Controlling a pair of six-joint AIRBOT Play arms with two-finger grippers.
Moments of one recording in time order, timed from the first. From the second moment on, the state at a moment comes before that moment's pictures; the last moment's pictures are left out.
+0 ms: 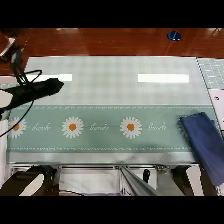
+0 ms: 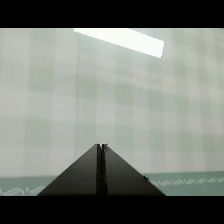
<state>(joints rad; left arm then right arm) -0.05 -0.91 0.81 0.93 -0.64 -1.45 -1.08 -0.79 1.07 -1.54 1.58 1.68</state>
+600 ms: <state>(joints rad) -0.32 -1.07 1.16 1.29 -0.84 -1.50 -0.01 -1.11 1.10 -1.48 1.08 1.66</state>
